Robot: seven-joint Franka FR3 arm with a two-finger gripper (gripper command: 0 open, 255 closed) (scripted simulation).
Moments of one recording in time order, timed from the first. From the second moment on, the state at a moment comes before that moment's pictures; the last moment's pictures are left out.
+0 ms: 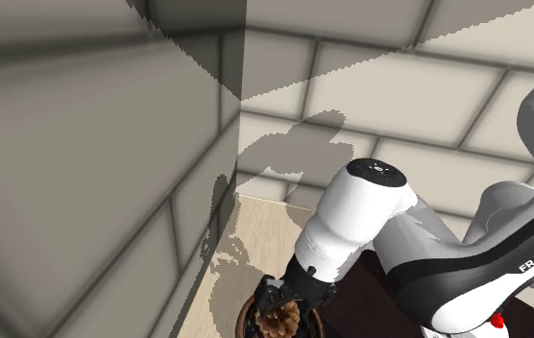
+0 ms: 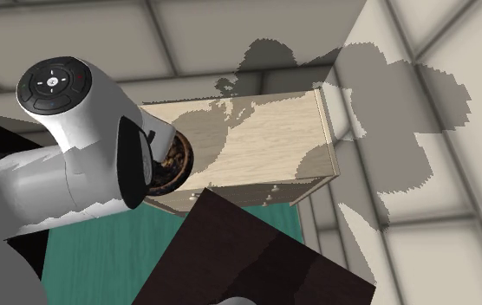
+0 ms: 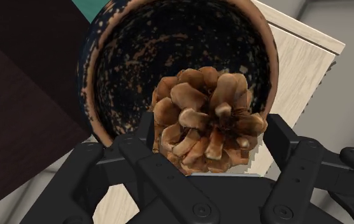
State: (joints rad) arm 0.30 -0.19 0.74 -2.70 0.32 2.75 1.35
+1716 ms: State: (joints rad) arm 0.36 -0.42 0.62 -2.63 0.41 2.45 1.27
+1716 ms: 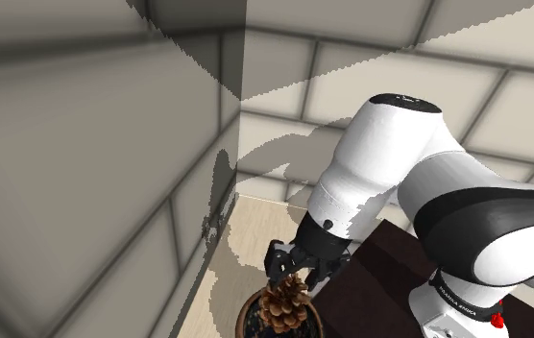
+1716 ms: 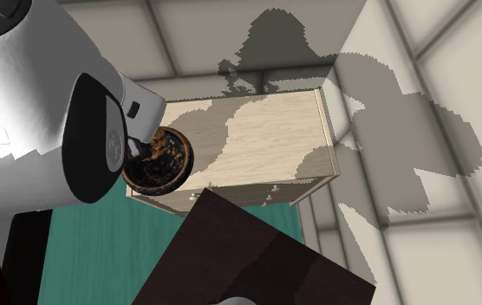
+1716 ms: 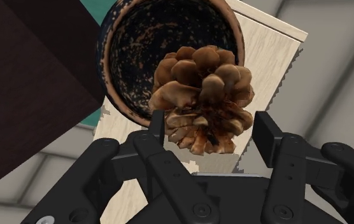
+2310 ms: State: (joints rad) arm 0.34 -0.32 0.68 -2.68 0.40 2.61 1.28
